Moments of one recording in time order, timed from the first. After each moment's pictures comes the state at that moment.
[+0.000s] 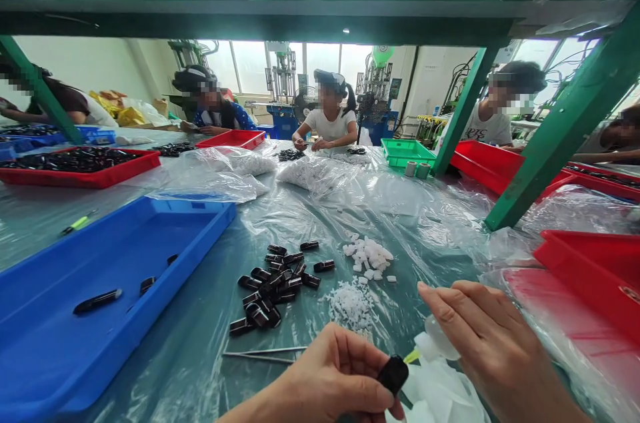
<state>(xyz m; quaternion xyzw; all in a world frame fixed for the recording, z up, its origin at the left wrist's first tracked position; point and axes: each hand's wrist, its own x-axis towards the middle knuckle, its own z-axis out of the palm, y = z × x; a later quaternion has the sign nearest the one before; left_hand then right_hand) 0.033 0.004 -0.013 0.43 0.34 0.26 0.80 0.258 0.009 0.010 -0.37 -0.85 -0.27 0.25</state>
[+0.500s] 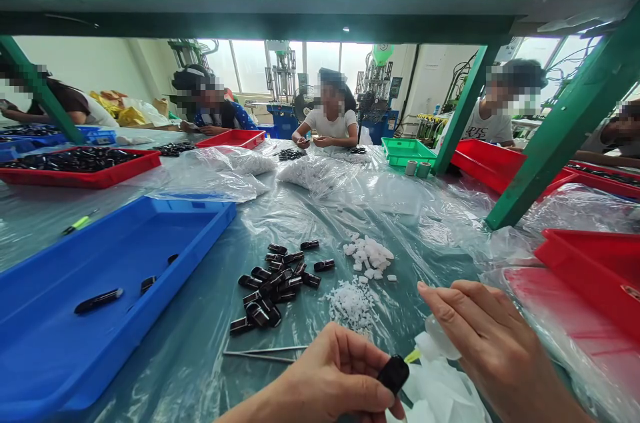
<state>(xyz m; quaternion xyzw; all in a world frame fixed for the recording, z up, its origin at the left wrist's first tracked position) 0.033 0.004 -0.011 0.42 0.34 0.26 0.80 0.261 0.010 0.007 -0.37 -0.85 -0.26 0.25</state>
